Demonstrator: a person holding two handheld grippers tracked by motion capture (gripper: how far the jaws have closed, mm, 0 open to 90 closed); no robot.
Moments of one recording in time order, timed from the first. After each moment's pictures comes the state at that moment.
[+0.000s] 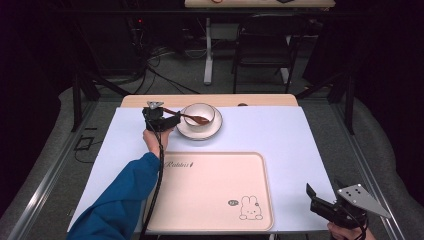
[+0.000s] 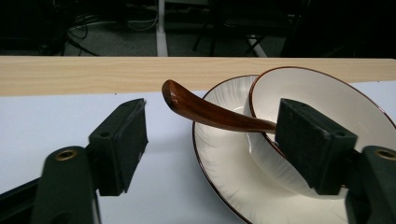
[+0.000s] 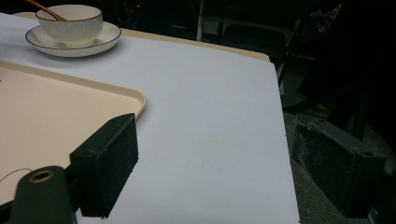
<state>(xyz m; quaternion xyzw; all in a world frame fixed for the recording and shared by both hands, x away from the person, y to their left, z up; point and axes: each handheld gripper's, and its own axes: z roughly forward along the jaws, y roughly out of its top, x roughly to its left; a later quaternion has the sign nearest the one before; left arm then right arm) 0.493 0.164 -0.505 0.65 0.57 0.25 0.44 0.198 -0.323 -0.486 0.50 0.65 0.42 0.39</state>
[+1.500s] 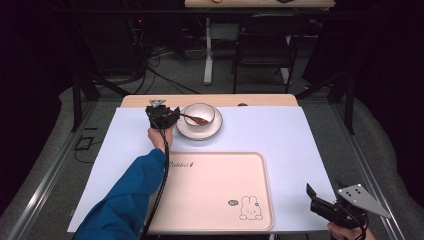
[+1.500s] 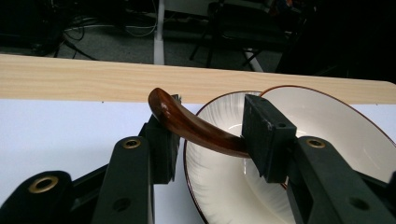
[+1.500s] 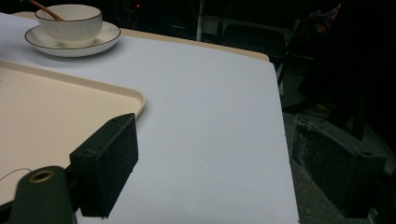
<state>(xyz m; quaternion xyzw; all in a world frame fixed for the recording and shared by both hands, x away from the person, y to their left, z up) 0.508 0.157 -0.512 0.62 0.58 0.25 0.46 0.198 -0.323 -0.486 0.50 0.65 0.42 0.39</state>
